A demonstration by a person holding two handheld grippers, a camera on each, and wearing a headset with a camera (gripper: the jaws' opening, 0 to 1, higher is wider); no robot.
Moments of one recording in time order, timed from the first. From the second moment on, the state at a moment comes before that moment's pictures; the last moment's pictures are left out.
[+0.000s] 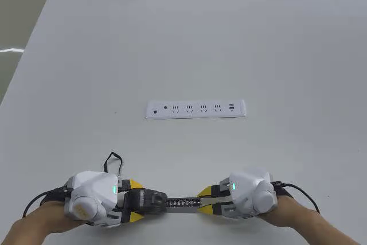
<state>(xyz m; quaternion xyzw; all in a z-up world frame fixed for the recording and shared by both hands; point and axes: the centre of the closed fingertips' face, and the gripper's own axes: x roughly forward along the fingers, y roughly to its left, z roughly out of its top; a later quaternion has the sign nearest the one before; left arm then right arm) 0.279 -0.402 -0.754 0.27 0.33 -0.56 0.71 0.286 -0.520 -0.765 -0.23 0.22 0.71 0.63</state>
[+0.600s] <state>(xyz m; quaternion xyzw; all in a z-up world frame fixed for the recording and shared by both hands) 0.280 -0.400 -0.760 0.27 0.33 -0.56 0.71 0.291 -0.561 -0.766 -0.24 0.23 0.70 0.63</state>
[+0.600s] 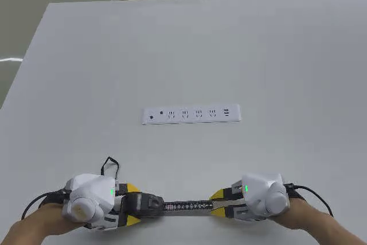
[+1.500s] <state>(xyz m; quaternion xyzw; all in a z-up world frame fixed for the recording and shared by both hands) 0.280 -0.408 -0.759 0.26 0.33 -0.56 0.71 0.300 -0.618 -0.772 -0.26 0.25 0.68 0.64</state>
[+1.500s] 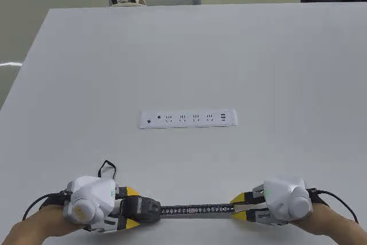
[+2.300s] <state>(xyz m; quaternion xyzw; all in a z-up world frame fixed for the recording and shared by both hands) 0.280 -0.406 -0.761 0.26 0.33 -0.56 0.71 0.303 -0.655 -0.776 -0.26 0.27 0.67 0.64</state>
